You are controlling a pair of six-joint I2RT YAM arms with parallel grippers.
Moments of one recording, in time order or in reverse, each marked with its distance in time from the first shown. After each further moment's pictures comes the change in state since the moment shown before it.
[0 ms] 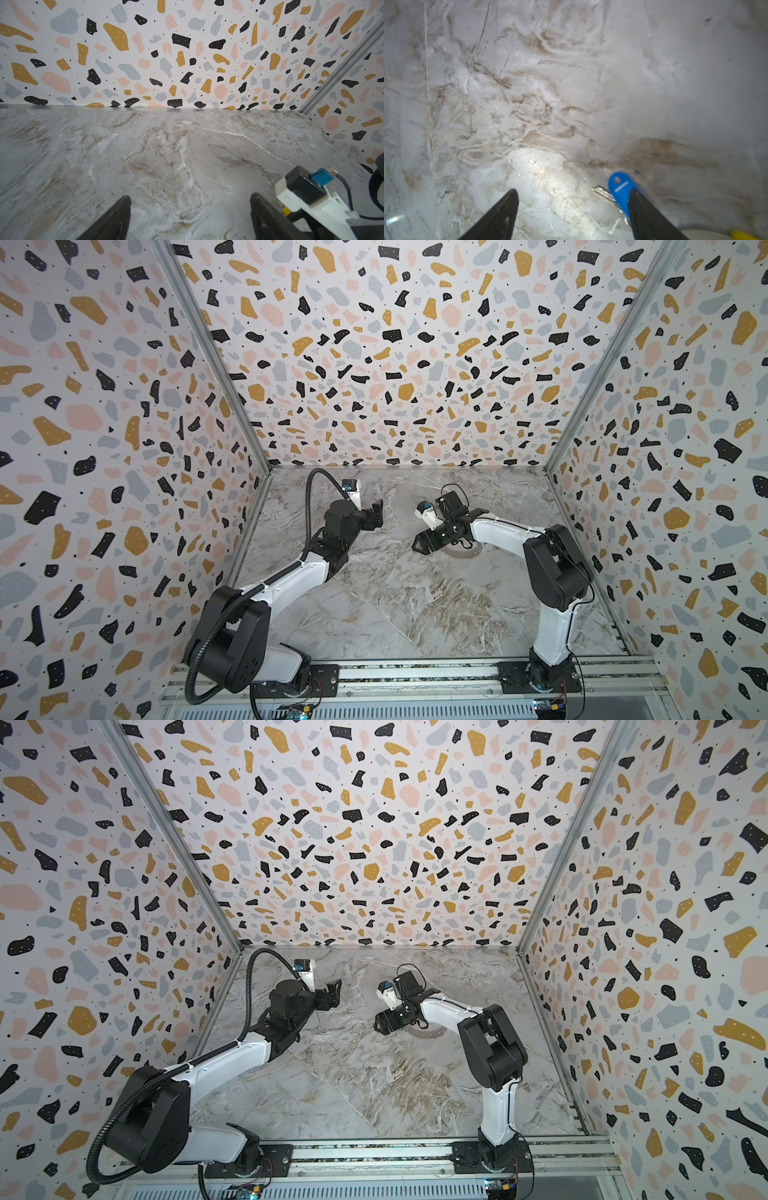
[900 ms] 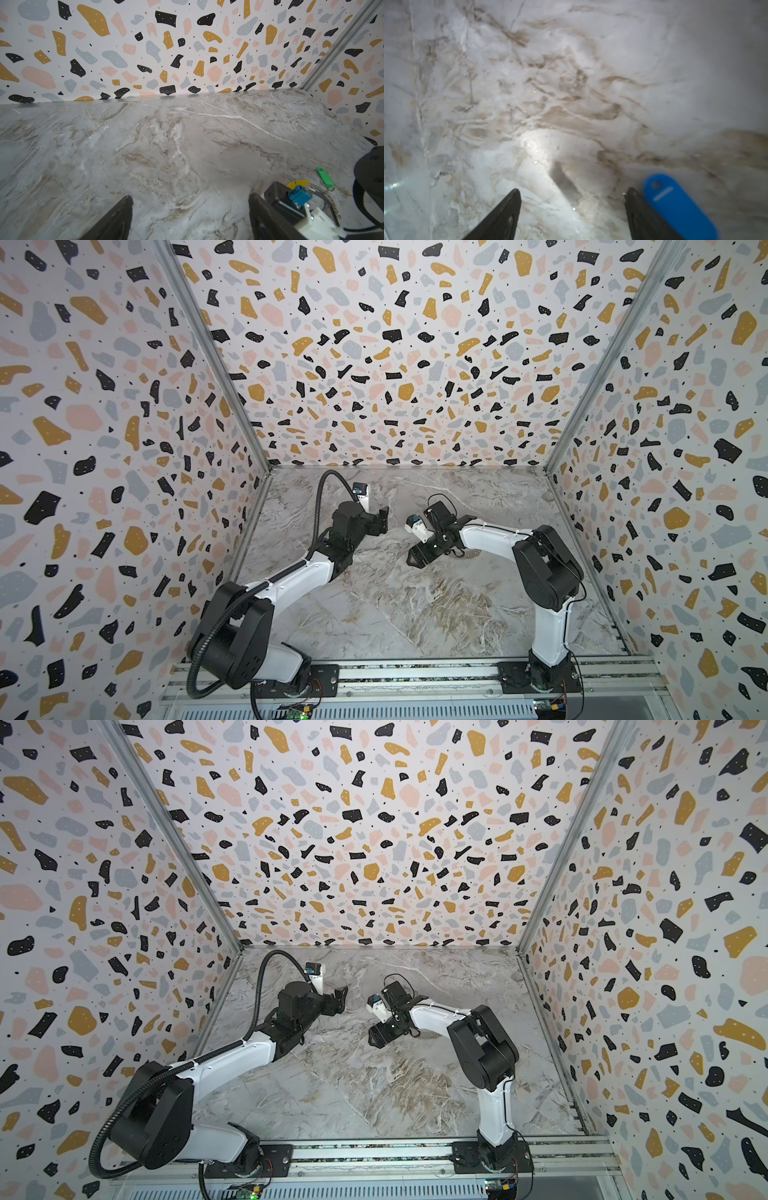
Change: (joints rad) left arm -0.037 0.017 0.011 -0.067 -0.005 0.056; right arm 0.127 0.044 -0.017 -0.037 -0.011 -0.027
